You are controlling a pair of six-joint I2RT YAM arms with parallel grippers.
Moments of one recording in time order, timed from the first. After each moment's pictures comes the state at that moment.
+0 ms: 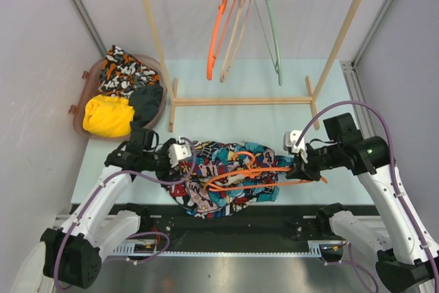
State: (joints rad) left arm -0.23 0.90 0.66 -0.81 0.61 0.89; right arm 0.32 0.88 1.14 -1.34 -0.82 -0.91
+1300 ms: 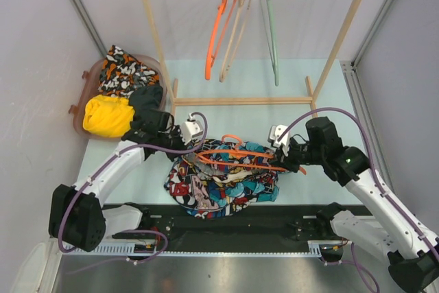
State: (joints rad) left arm -0.34 1.19 0.79 -0.59 0.44 0.64; right arm 0.52 0.83 0.87 -0.73 -0.59 -0.54
